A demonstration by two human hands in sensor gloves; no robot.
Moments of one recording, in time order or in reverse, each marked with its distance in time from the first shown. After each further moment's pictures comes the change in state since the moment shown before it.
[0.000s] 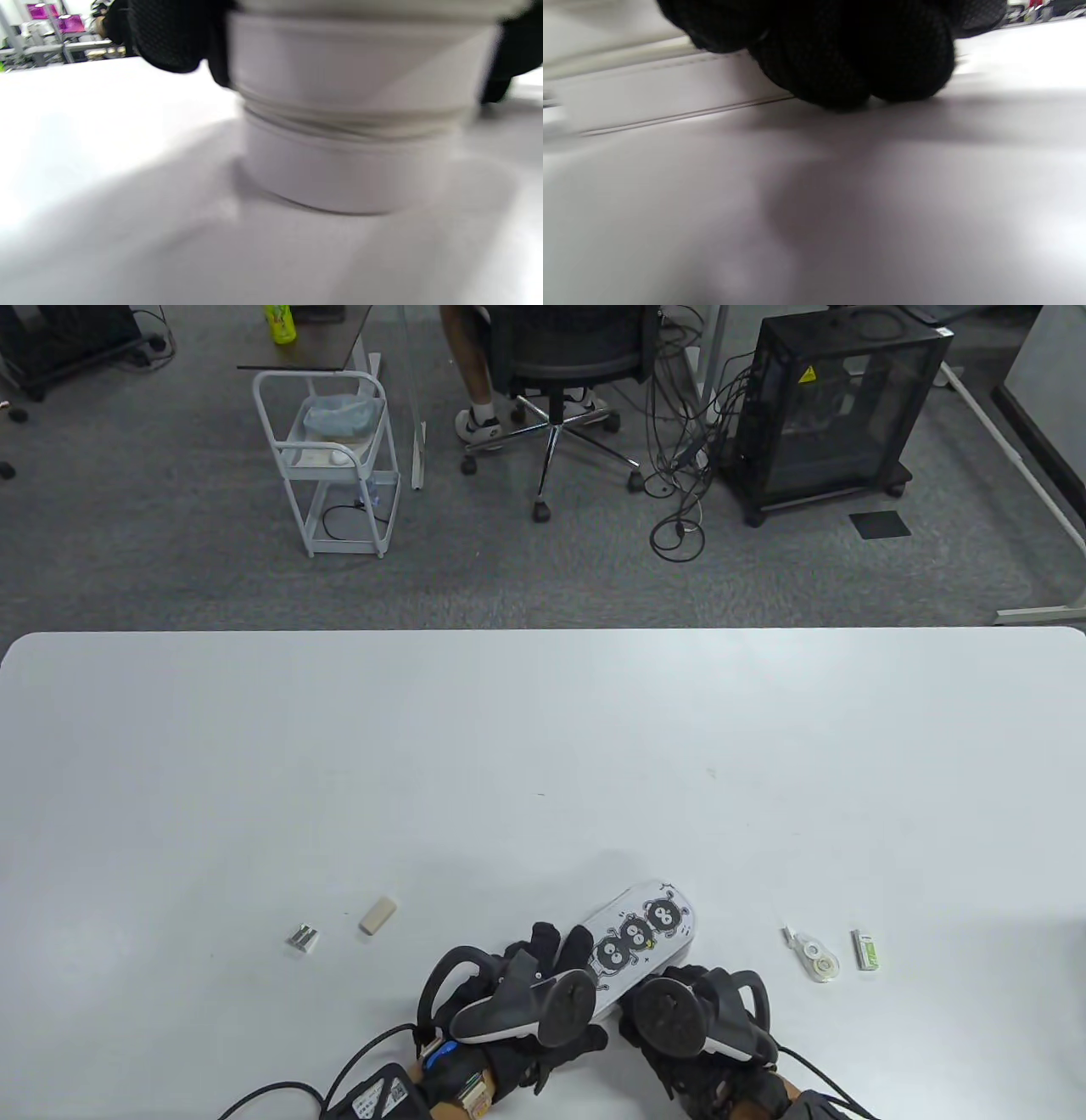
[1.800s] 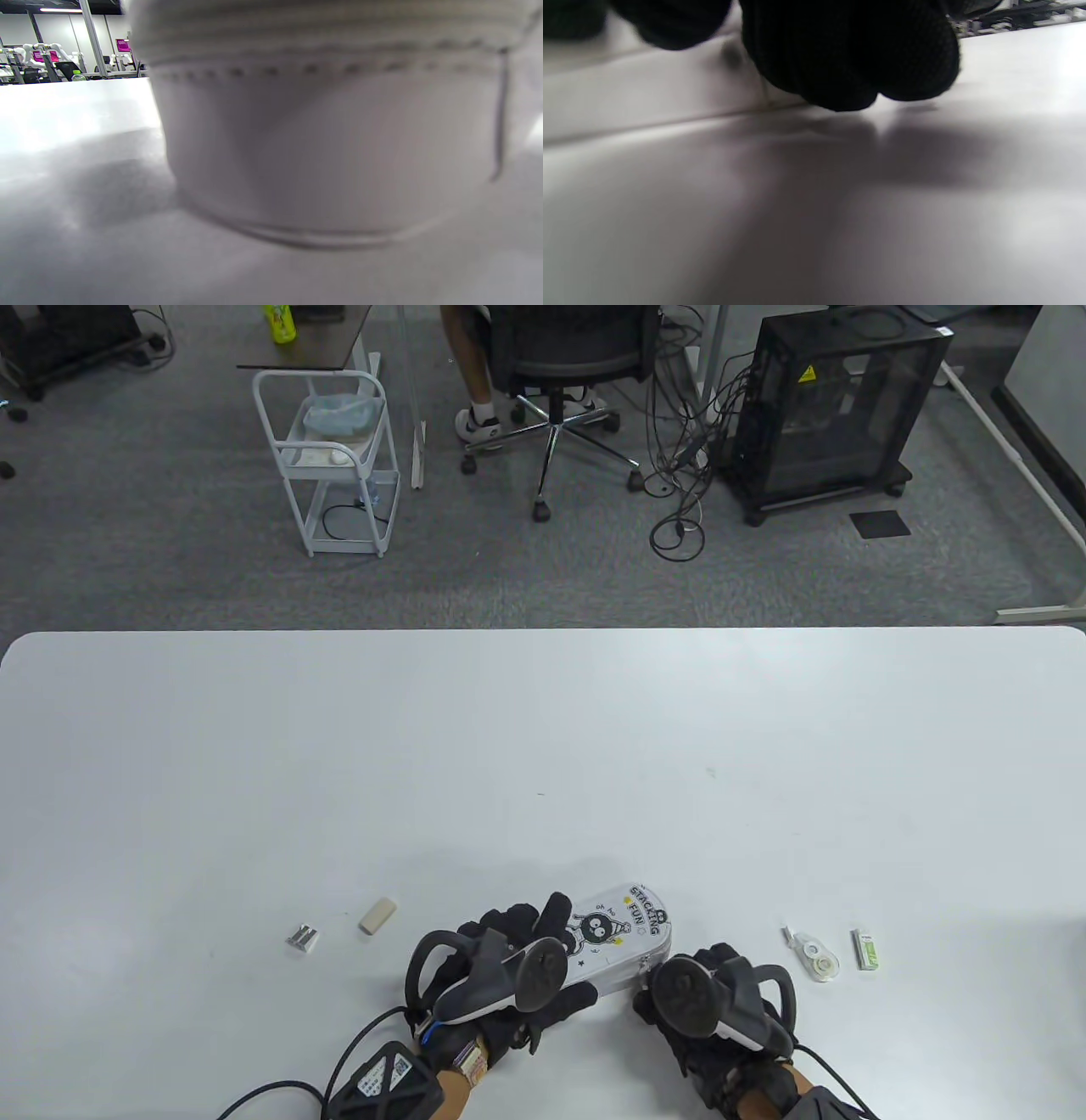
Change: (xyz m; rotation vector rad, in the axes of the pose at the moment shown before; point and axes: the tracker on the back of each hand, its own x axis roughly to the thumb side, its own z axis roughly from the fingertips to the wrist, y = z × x) left_hand -0.033 -0.025 -0.022 0.119 0.181 0.040; right_hand -0.017 -0.012 0.001 -0.034 0.185 -0.042
